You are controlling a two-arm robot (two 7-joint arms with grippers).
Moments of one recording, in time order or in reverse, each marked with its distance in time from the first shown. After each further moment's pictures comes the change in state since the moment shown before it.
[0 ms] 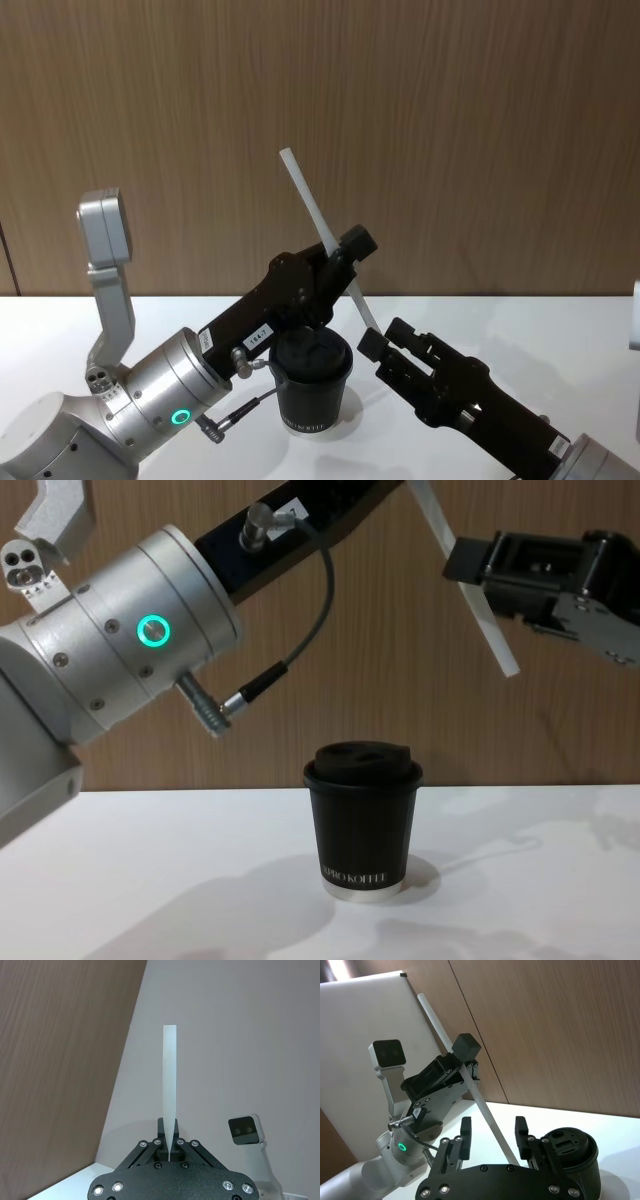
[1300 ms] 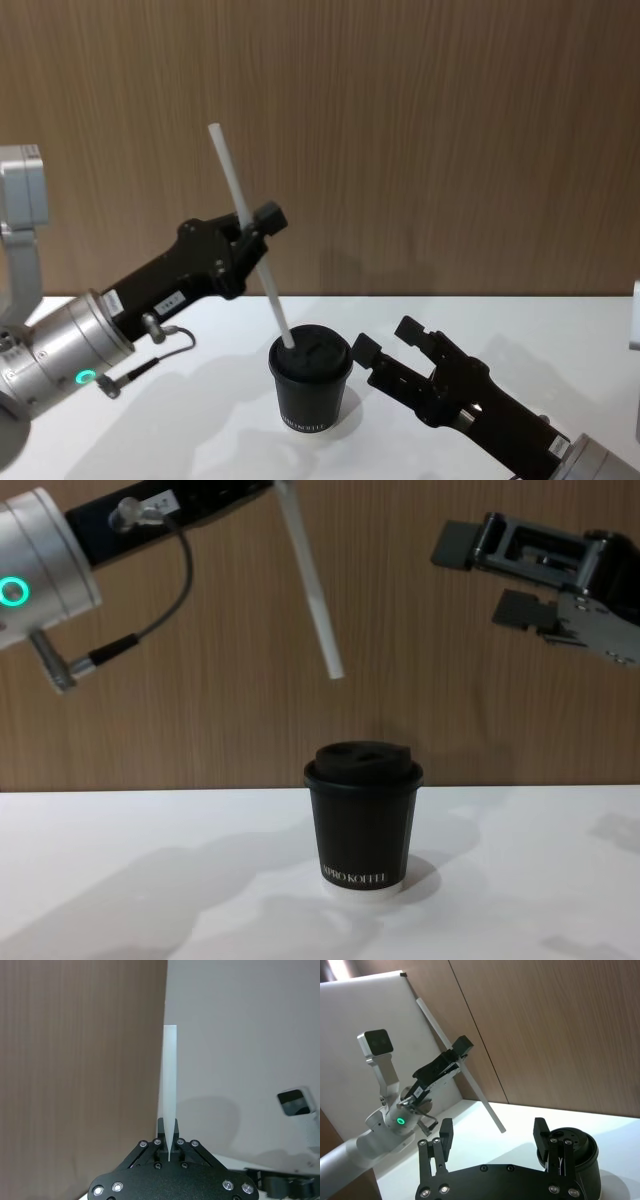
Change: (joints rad) left arm -0.033 0.168 -0.063 -0.034 0.108 -0.010 0.064; right arm 0.000 0.000 0.000 0.000 0.000 0.000 0.000
